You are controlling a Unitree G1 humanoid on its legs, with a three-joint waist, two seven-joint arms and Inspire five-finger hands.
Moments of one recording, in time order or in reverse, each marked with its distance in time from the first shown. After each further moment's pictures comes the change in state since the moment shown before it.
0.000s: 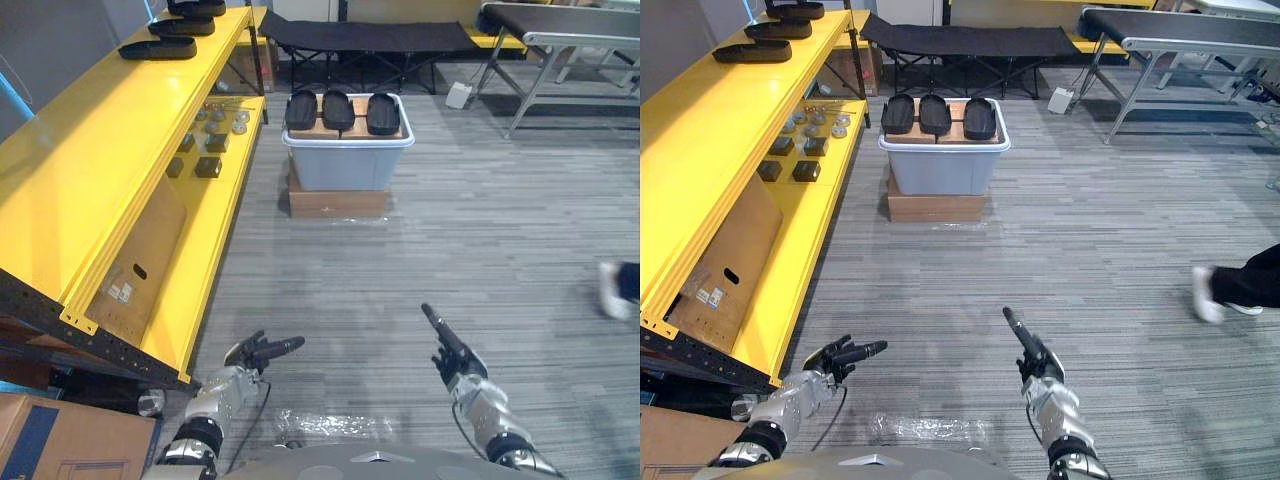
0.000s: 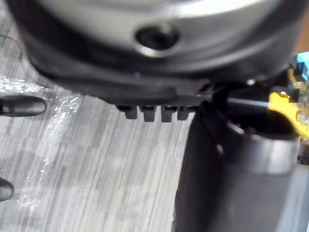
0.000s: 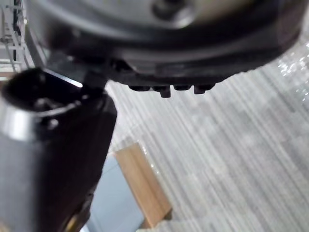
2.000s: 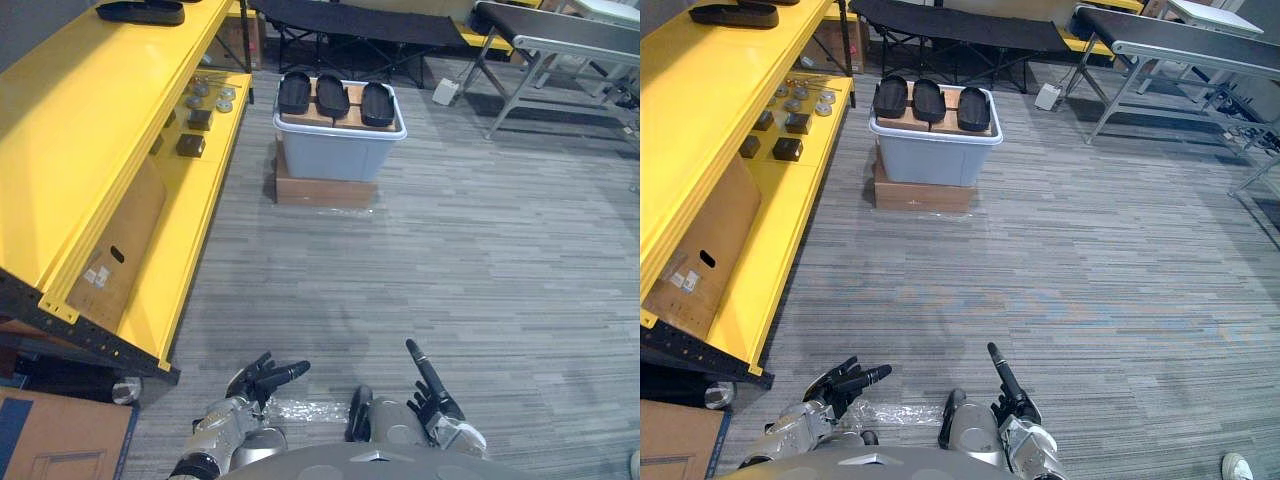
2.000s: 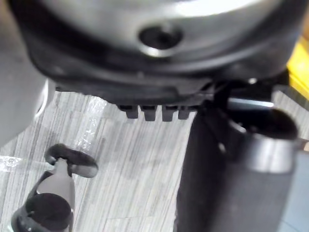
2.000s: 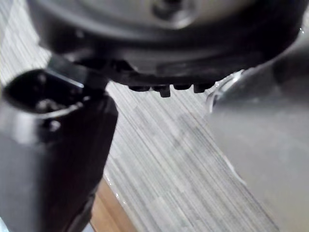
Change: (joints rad) left arm 0.164 -0.024 -0.087 0.004 -0.068 -0.106 -0.061; right arm 0.186 0.137 0.019 0.028 -0.011 0.017 -0.055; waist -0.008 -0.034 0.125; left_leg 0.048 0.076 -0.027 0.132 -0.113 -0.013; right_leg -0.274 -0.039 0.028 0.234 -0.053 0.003
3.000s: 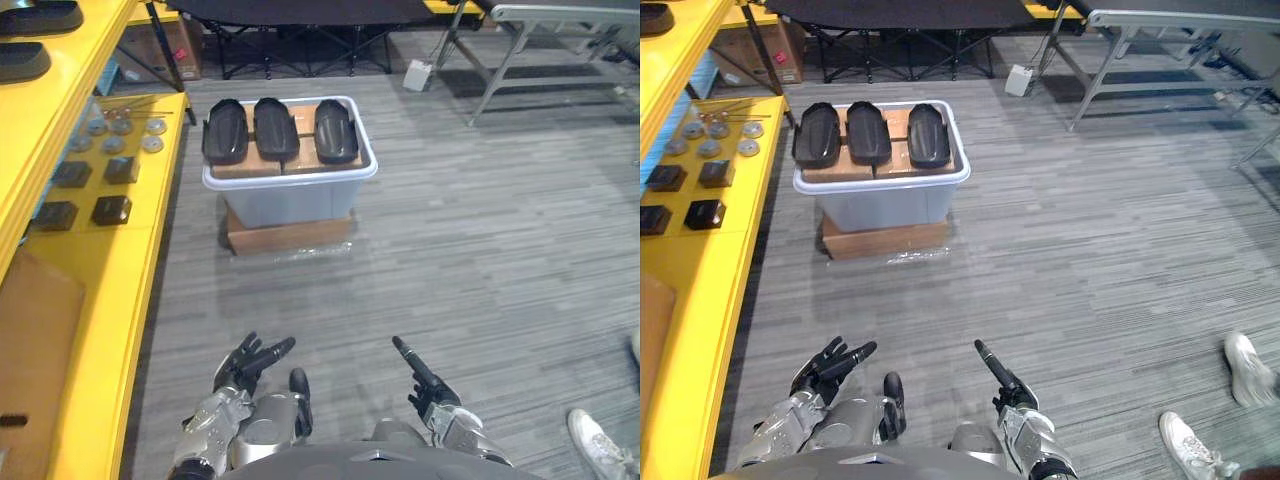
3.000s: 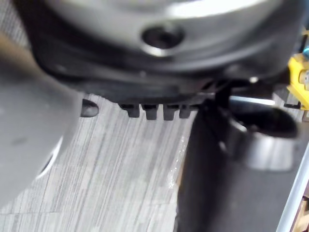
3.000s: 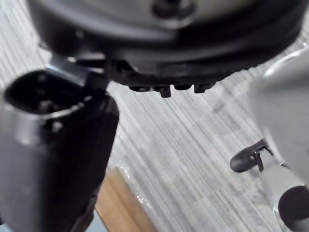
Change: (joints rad) left arm 0.091 -0.014 0.114 -0.127 -0.036 -0.056 0.007; right arm -0.070 -0.045 0.100 0.060 -0.044 0.008 -0.012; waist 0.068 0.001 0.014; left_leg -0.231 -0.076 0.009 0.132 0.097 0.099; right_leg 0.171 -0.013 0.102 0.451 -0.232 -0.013
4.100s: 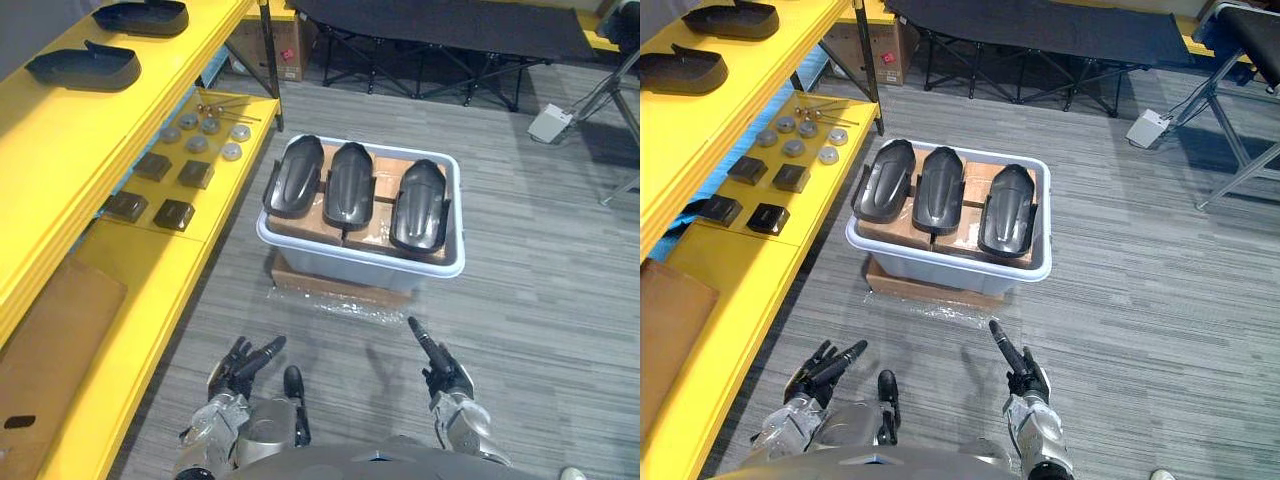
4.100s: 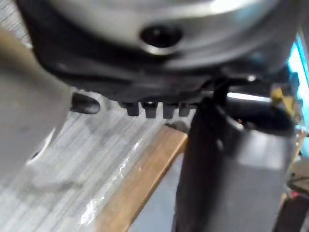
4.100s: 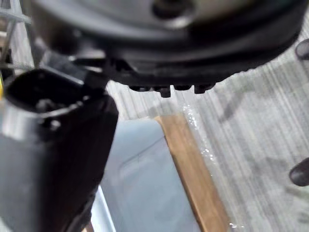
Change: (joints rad) left arm 0.001 -0.038 0.003 -0.021 0.001 -0.028 0.001; right arm 0.054 0.023 -0.066 -0.195 0.044 -0.114 -0.113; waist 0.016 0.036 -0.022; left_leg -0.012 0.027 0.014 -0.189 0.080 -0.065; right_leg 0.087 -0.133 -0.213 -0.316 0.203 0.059
